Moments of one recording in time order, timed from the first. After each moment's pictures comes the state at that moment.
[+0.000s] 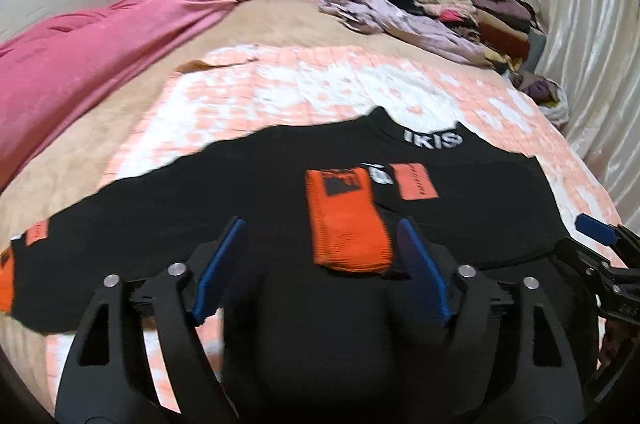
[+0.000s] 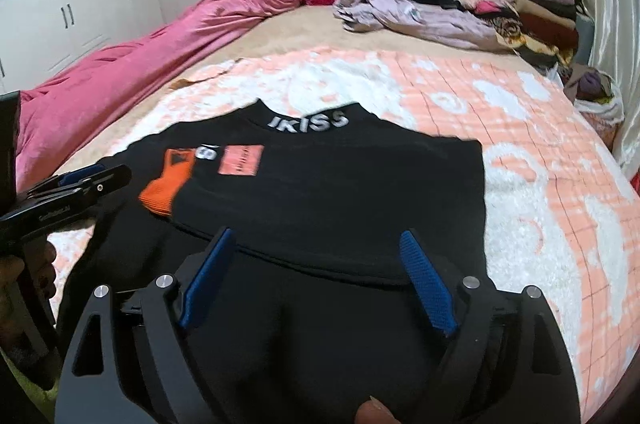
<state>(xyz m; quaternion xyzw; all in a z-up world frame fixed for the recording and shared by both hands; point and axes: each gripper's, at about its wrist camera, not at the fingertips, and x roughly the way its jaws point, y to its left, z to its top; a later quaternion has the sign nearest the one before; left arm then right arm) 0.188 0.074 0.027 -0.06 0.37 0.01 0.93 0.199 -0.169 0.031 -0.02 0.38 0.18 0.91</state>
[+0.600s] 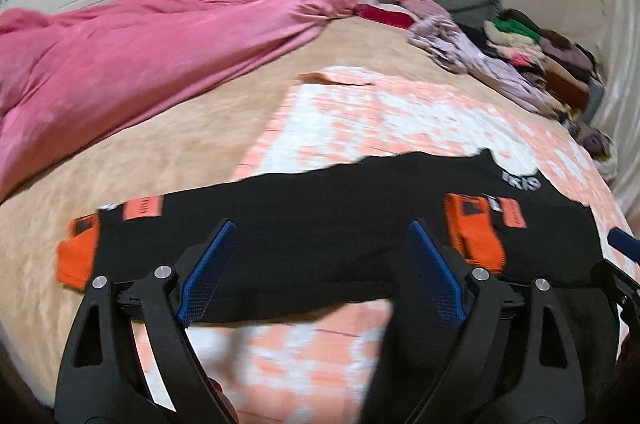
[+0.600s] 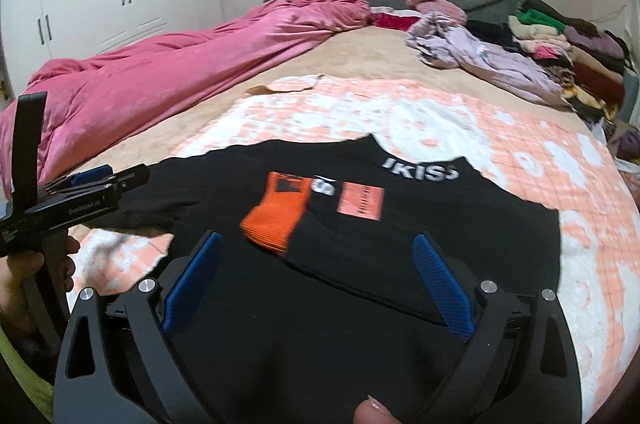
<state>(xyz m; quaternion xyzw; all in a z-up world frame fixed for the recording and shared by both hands) 0.142 0.176 0.040 -0.11 0.34 0.14 0.93 0.185 -0.070 0.057 -0.07 0.34 0.27 0.90</state>
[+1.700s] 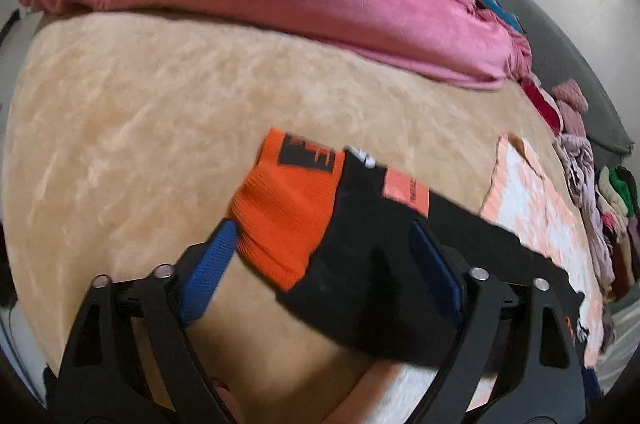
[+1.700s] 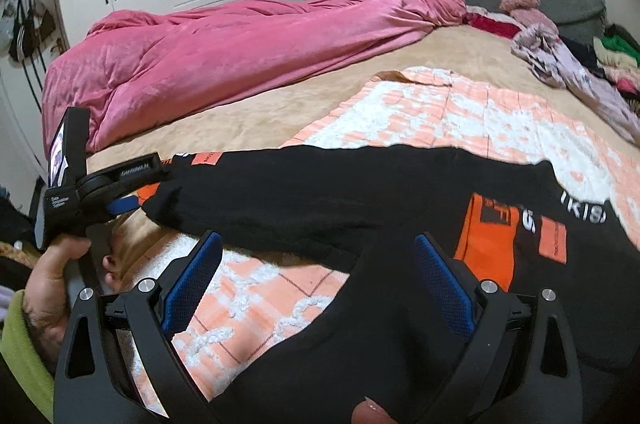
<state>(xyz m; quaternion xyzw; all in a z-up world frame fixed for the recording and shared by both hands) 0.067 0.344 -0.020 -0.34 0.31 0.35 0.82 0.163 0.081 0.030 -0.09 0.36 0.39 0.85</state>
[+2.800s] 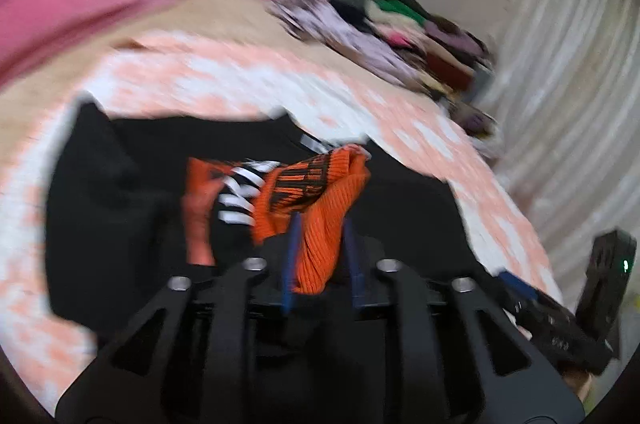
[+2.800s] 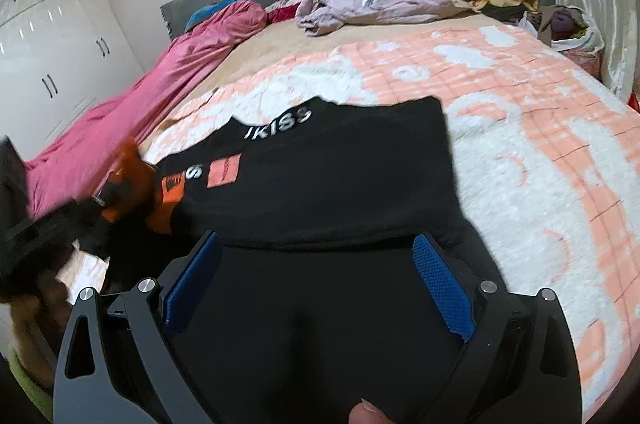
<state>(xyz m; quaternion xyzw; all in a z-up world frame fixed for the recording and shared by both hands) 0.186 0.036 0.030 -0.19 0.35 -0.14 0.91 0.181 -0.221 0.018 0.10 0.38 0.14 0.91</state>
